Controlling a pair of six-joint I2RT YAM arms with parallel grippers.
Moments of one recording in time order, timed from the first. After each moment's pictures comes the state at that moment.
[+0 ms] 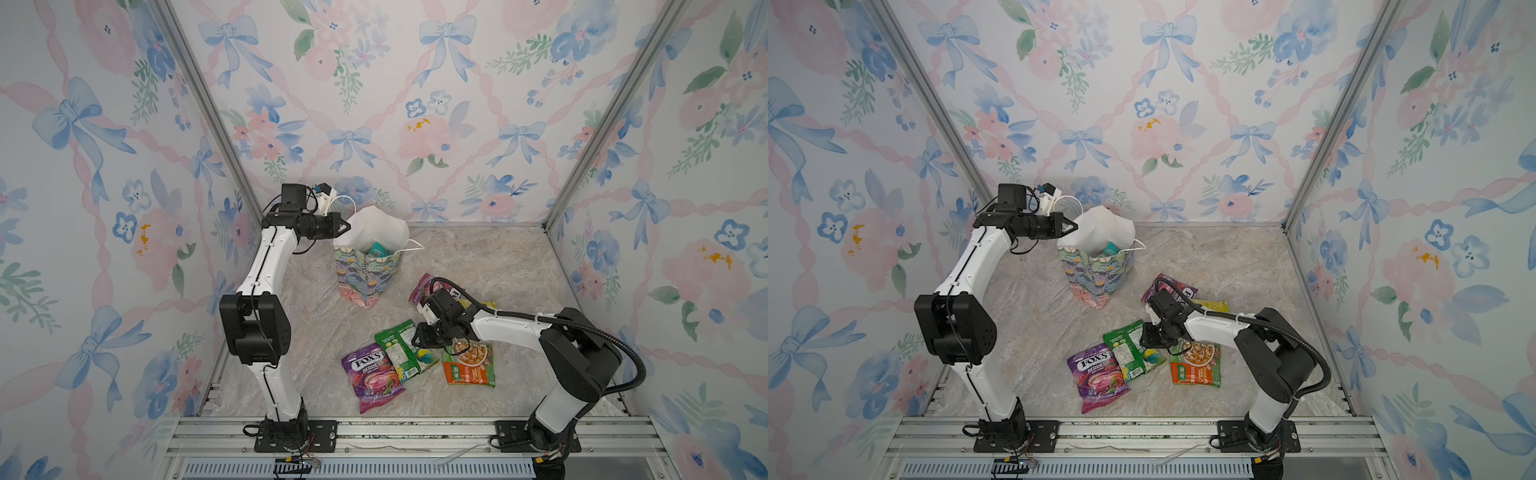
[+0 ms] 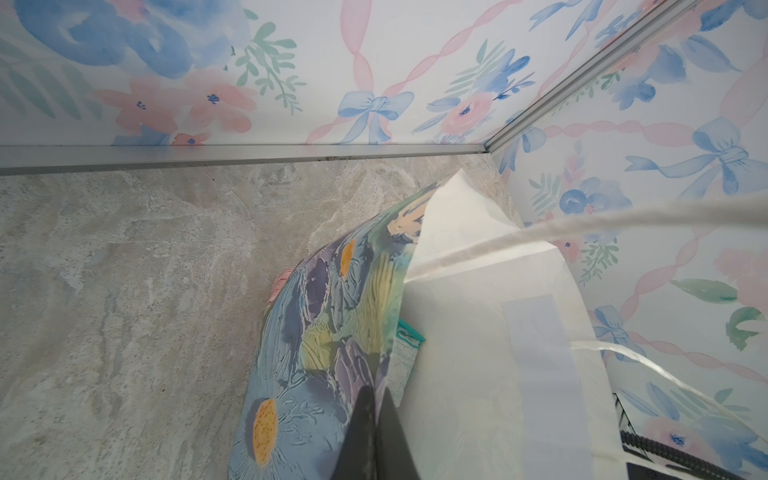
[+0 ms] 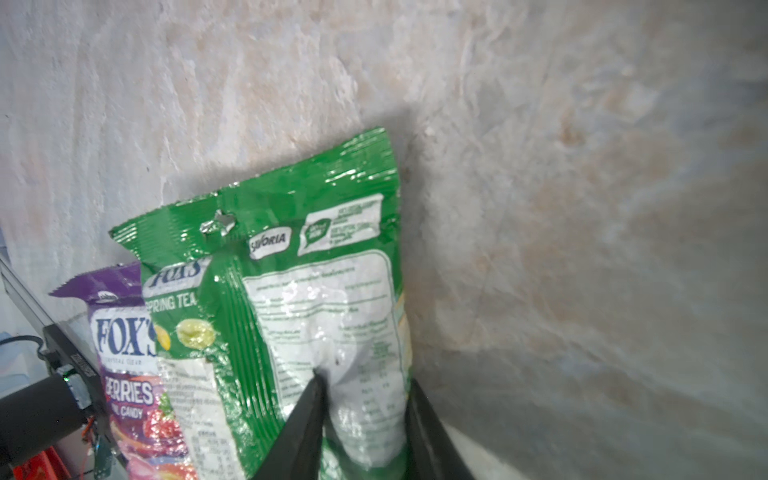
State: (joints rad) left arm -0.01 1.88 1.83 -0.72 0.70 -0.10; right arm 0.75 1.72 0.92 -0.31 -0.30 0.61
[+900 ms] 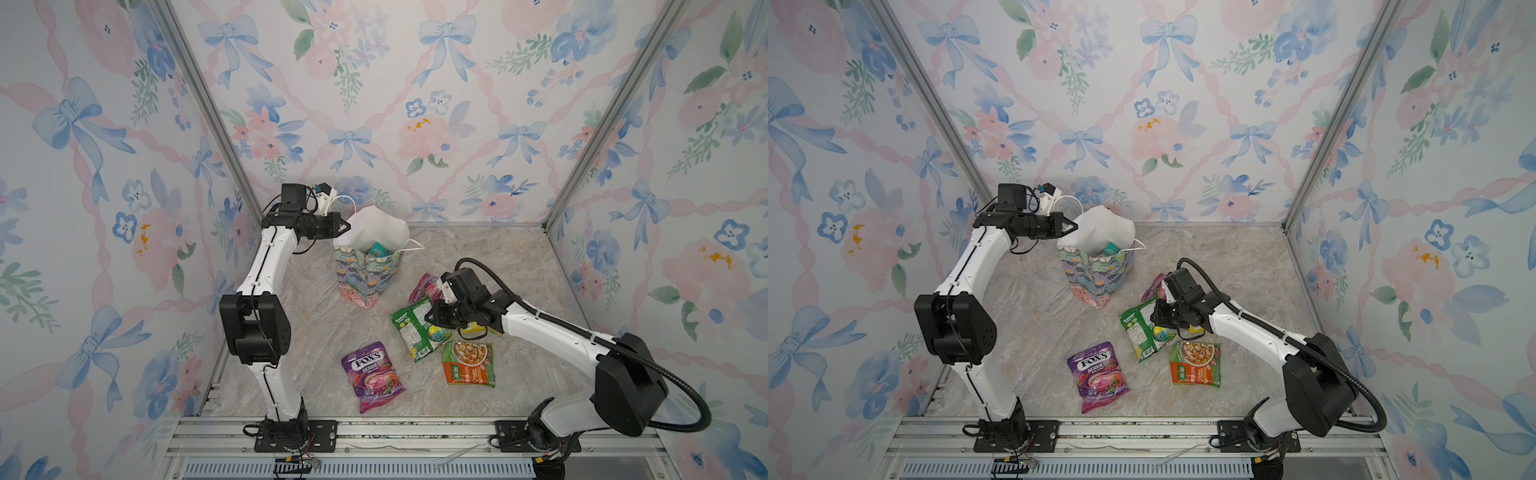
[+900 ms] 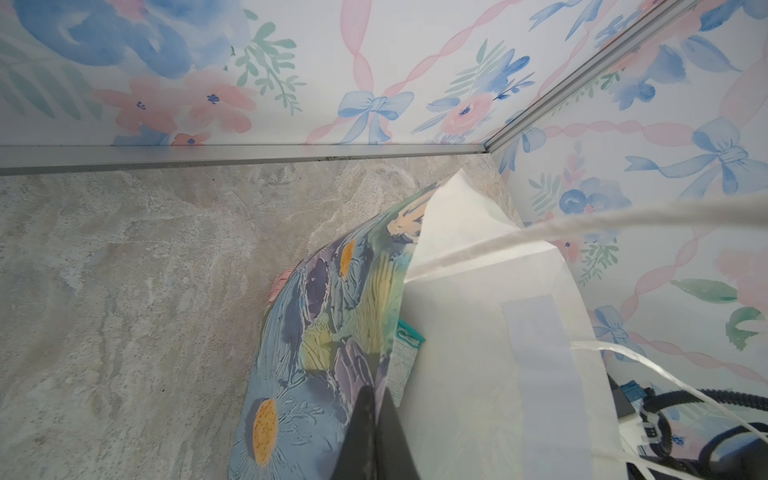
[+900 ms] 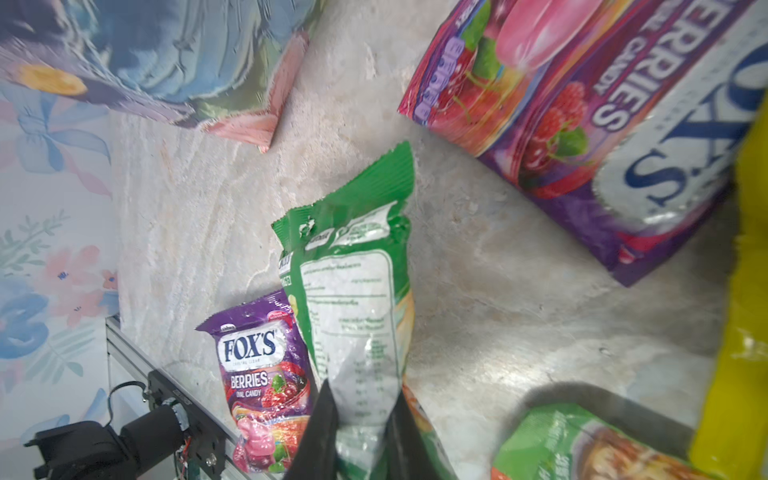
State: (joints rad) left arm -0.01 1.88 1.83 -0.72 0.70 -0.10; right arm 0.64 1.45 1.02 -0.50 -0.23 0.71
